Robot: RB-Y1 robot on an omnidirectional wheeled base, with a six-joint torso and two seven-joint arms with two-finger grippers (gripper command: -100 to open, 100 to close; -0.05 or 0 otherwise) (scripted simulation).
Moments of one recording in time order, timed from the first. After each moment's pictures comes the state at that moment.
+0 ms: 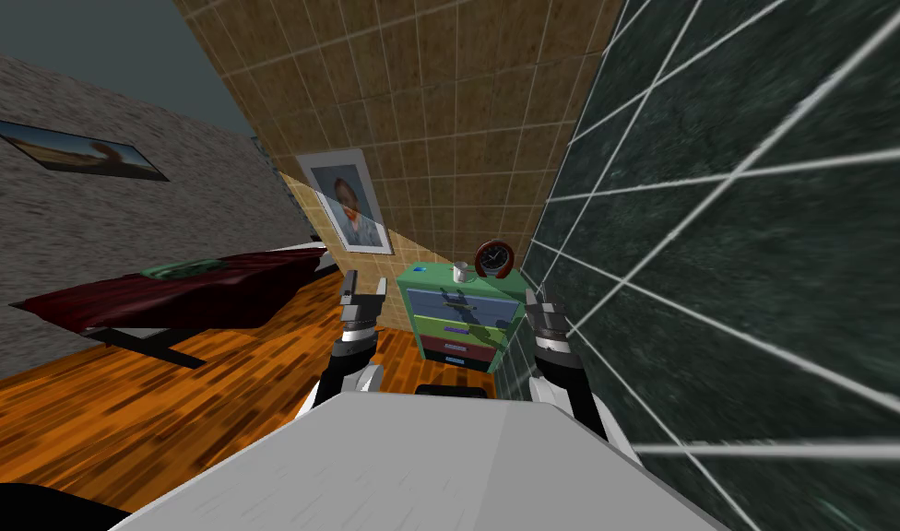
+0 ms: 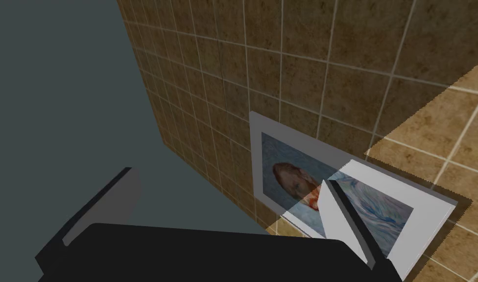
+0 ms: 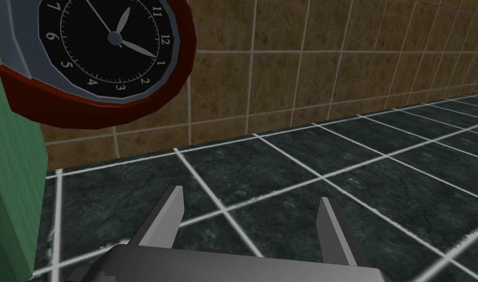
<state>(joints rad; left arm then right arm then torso) 0.53 -0.01 -0.06 -2.26 -0.05 -0.59 0.12 0.54 -0.01 -0.03 -2.20 0.10 -0.51 -0.16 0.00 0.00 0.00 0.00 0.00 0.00</state>
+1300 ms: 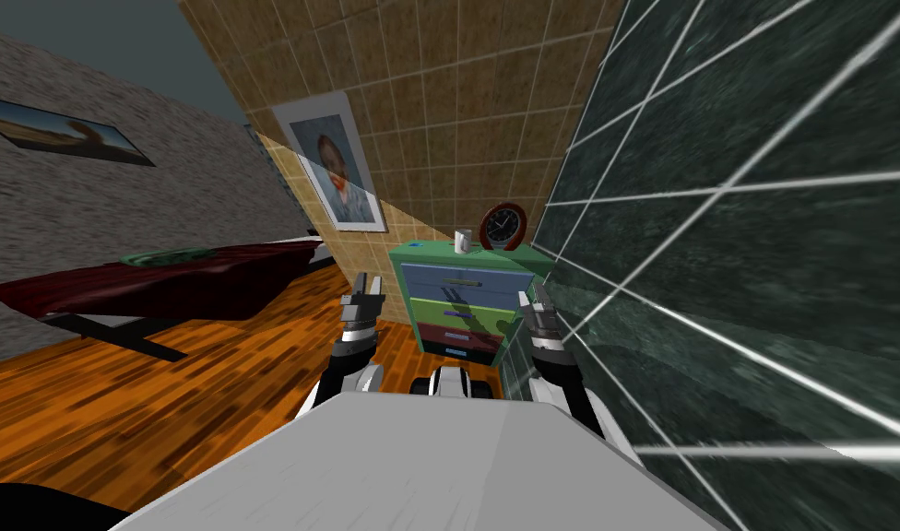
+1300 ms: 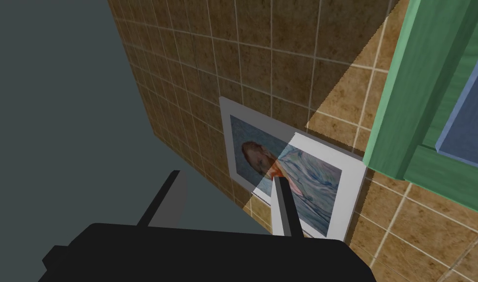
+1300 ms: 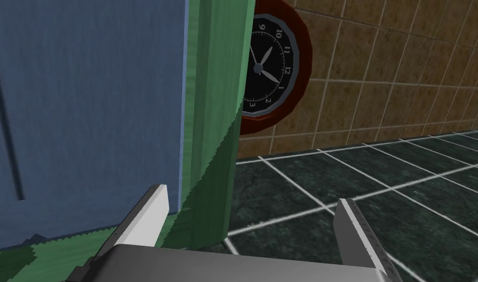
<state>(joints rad) 0.53 -0.01 -0.06 -2.26 -0.05 -0.59 0.12 0.53 -0.06 -0.01 -2.18 0.14 -0.48 -0.15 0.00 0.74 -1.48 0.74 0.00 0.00</state>
